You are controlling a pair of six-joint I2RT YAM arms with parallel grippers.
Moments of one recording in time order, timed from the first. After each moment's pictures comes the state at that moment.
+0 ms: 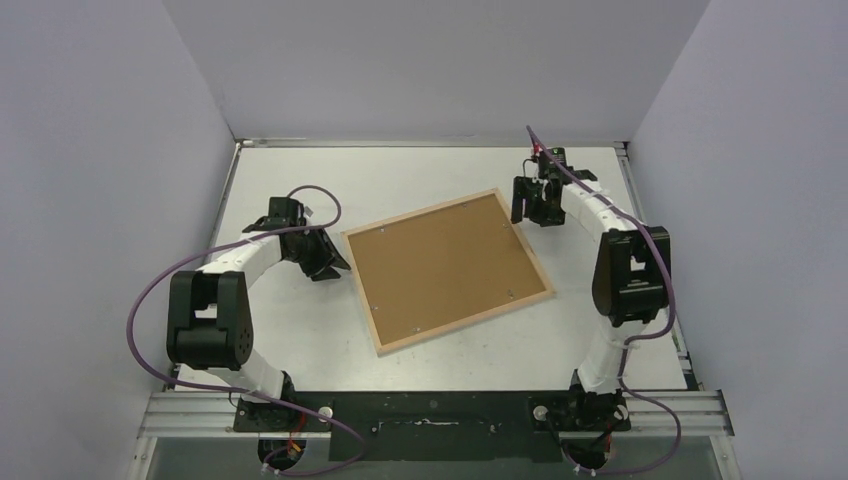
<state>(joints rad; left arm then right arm) -0.04 1.60 0.94 -0.51 0.41 -0.63 0.14 1.84 1.42 -0.59 -0.01 0.21</state>
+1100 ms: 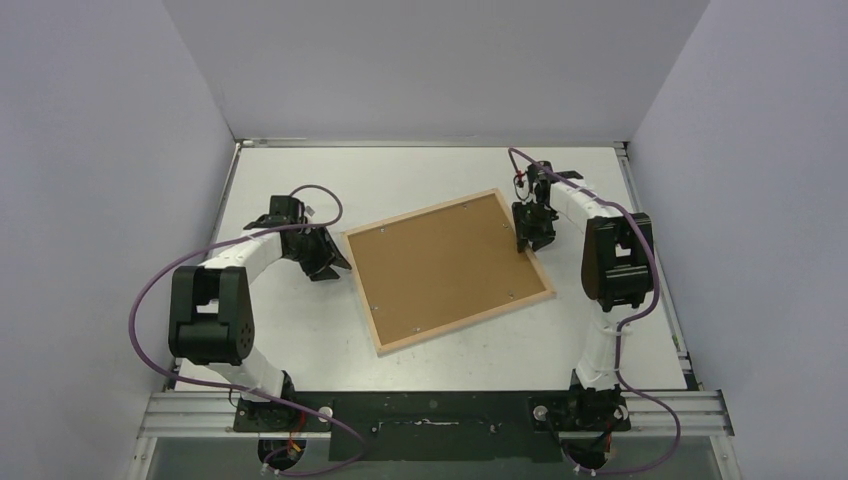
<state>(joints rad) -0.04 1.63 0.97 -0.52 0.42 -0.60 0.15 2.03 1.52 -0.84 -0.05 0.06</state>
